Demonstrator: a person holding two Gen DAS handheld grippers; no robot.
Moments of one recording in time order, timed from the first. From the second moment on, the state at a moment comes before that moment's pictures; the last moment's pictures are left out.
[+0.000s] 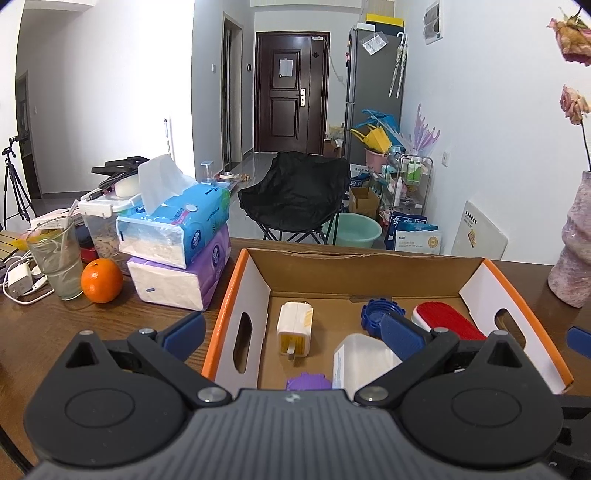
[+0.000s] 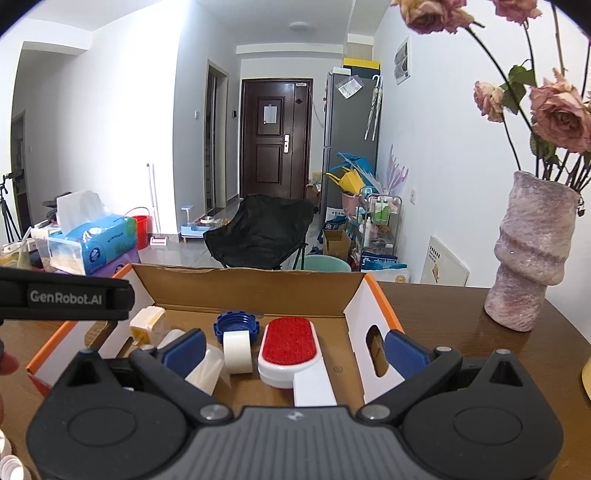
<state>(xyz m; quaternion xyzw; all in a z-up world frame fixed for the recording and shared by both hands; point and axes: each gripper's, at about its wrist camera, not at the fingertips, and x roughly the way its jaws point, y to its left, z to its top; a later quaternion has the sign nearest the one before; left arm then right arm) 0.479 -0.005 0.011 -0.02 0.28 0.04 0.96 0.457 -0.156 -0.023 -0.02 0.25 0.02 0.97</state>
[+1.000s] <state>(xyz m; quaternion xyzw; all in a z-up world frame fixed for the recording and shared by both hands) 0.359 0.021 0.030 -0.04 0.25 0.03 0.97 0.337 -0.185 -0.004 0.00 0.22 0.01 0.98</state>
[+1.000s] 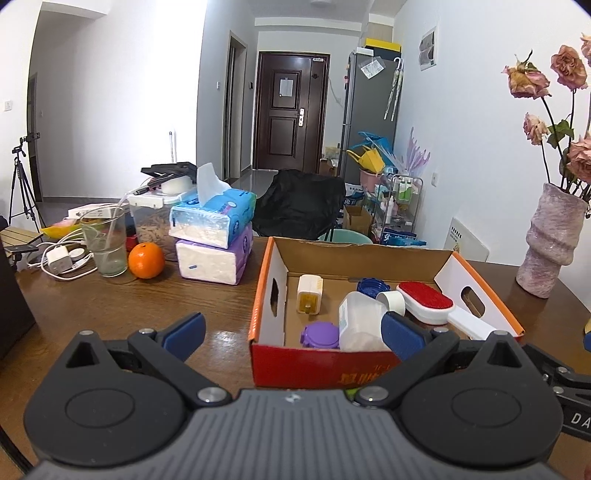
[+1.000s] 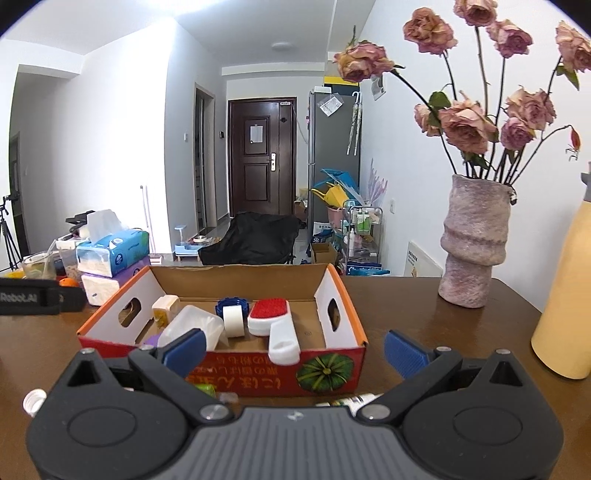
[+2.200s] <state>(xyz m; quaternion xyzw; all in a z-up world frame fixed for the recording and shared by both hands) 0.296 0.109 -0.038 0.00 0.29 0.09 0.95 0.261 -0.252 -0.059 -0.01 0.24 0.00 0.97</state>
